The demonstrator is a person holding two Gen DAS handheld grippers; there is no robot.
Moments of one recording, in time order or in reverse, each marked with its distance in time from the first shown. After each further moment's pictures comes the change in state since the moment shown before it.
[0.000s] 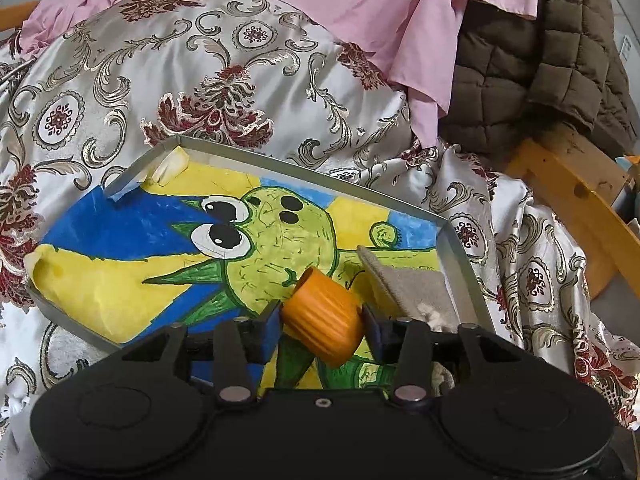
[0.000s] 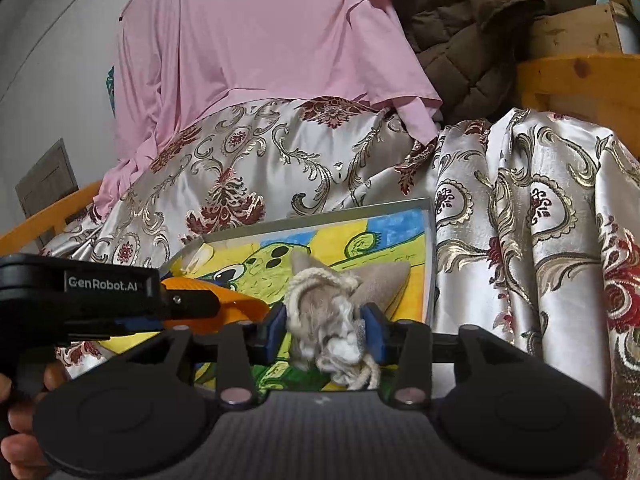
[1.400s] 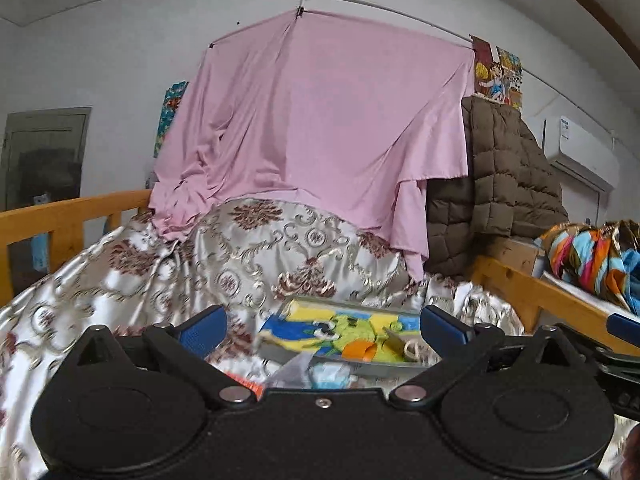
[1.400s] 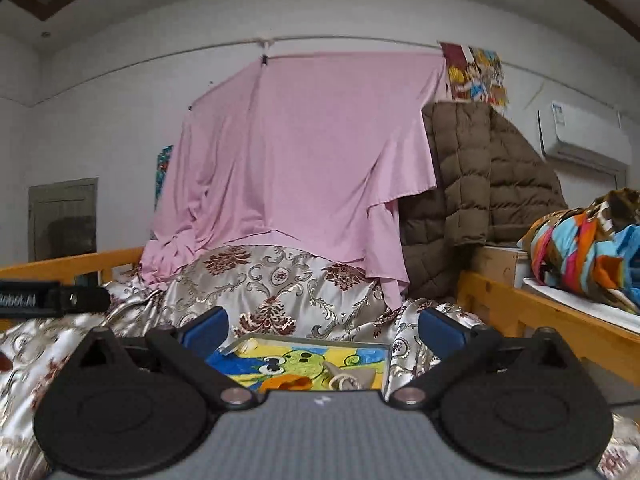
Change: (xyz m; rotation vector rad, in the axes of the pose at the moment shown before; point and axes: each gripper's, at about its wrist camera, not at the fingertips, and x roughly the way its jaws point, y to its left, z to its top) left arm -0.401 0.018 -0.151 0.154 -0.513 0.119; right arm -0.333 0.161 -0.040 -0.251 -0.393 -0.137
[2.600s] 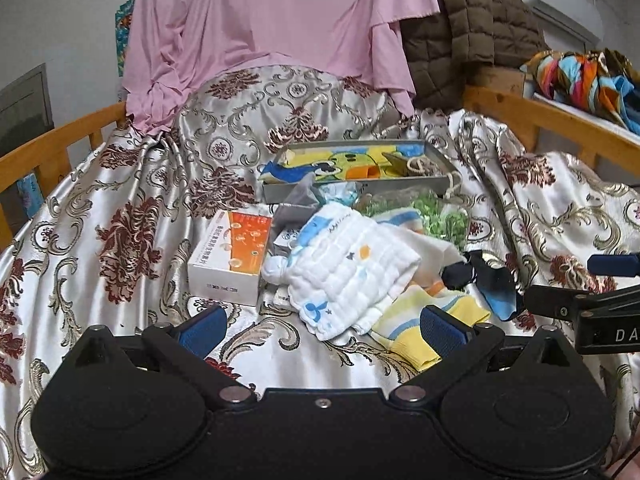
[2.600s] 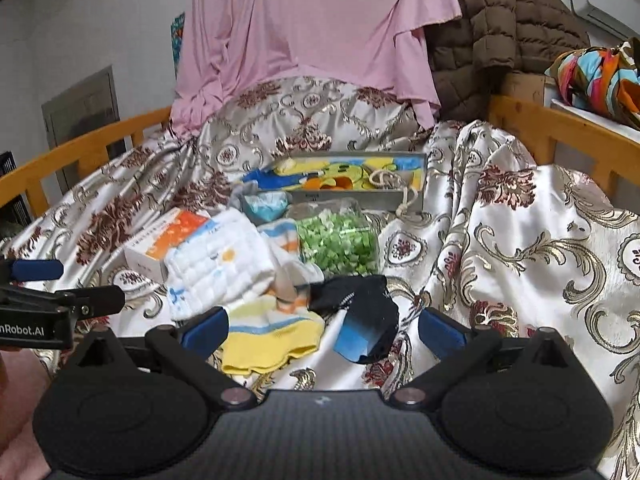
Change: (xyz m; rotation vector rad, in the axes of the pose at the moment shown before) left arm 0.004 0.005 -0.086 0.208 0.404 -0.005; right arm -0.013 0.017 -0.087 0.063 0.504 0.094
